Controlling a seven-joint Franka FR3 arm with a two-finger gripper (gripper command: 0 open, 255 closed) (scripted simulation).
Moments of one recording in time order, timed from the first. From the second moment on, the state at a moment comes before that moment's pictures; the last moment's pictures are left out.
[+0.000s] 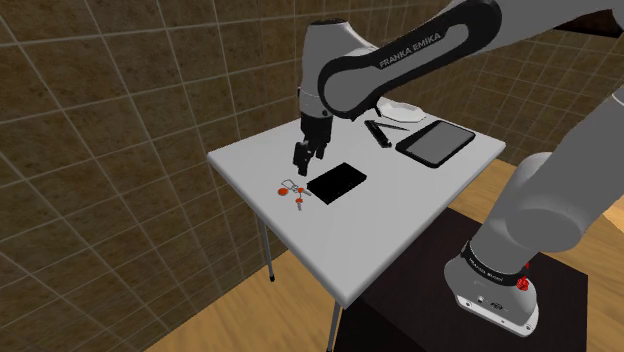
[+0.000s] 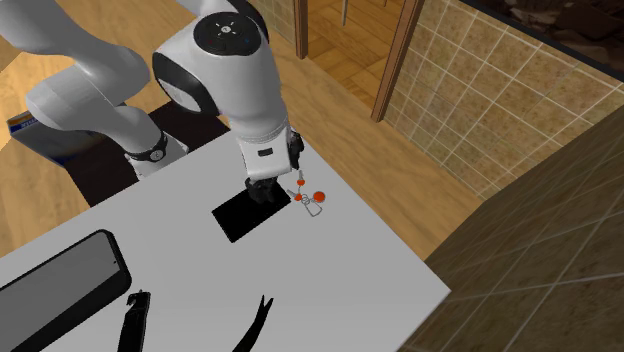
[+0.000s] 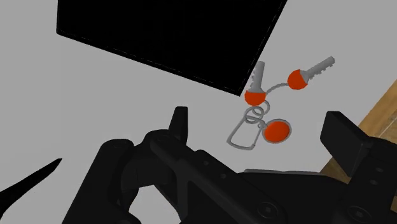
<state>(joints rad) 0.06 -0.19 0.25 -2.35 0.09 2.23 0.04</state>
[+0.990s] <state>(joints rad) 0.07 0.02 0.28 -2.33 0.03 2.42 0.10</state>
